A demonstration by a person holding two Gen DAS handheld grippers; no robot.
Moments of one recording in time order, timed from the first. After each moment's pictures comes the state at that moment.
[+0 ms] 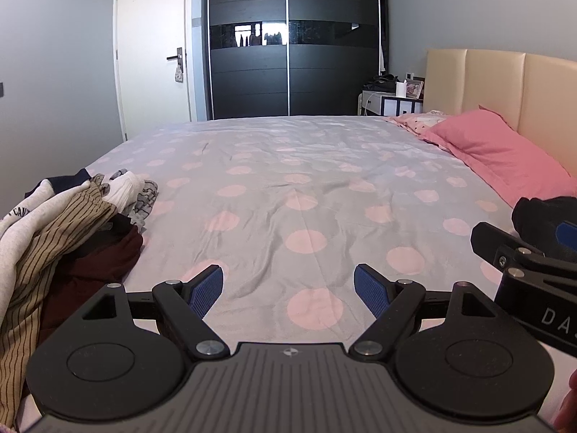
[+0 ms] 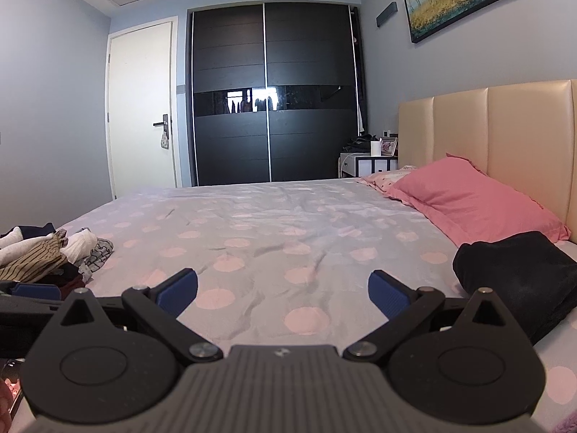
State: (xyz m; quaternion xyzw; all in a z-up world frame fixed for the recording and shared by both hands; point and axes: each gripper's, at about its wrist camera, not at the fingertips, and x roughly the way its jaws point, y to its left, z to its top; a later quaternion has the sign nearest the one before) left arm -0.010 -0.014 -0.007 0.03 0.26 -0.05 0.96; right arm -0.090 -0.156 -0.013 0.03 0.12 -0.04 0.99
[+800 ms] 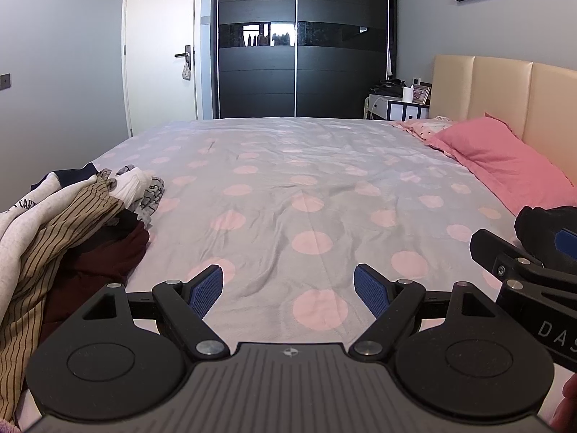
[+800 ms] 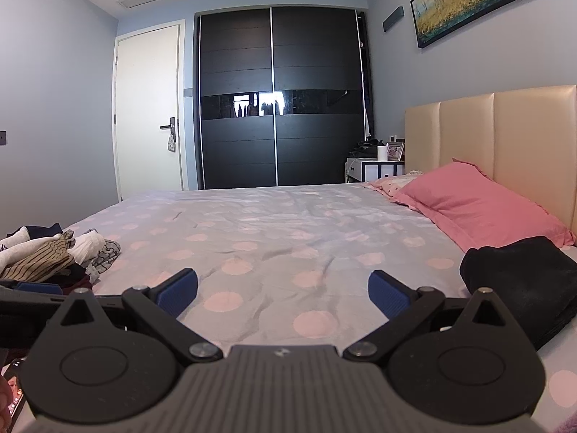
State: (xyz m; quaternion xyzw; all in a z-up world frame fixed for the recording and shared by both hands) left arm -0.012 -0.007 -0.003 0.01 0.26 -0.04 0.97; right arm -0.092 -0.151 -0.012 0.03 0.11 -0.03 0.99
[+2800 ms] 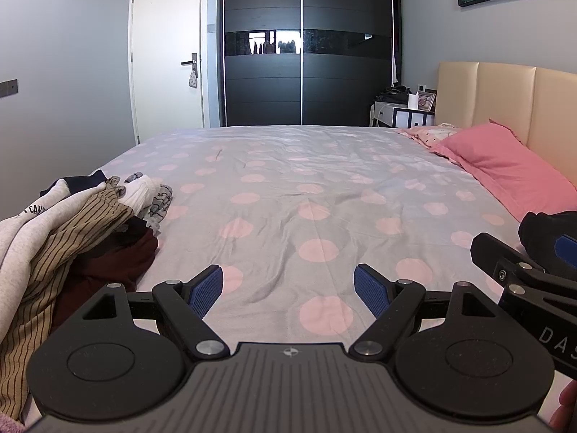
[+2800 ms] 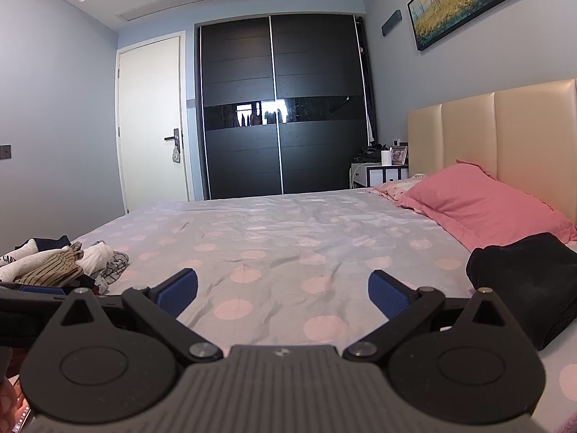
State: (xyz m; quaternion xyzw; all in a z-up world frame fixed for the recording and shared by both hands) left arm -0.016 -0.002 0.000 0.01 0.25 -0.03 0.97; right arm -0.099 -0.151 -0.014 0.04 0.10 -0.02 0.99
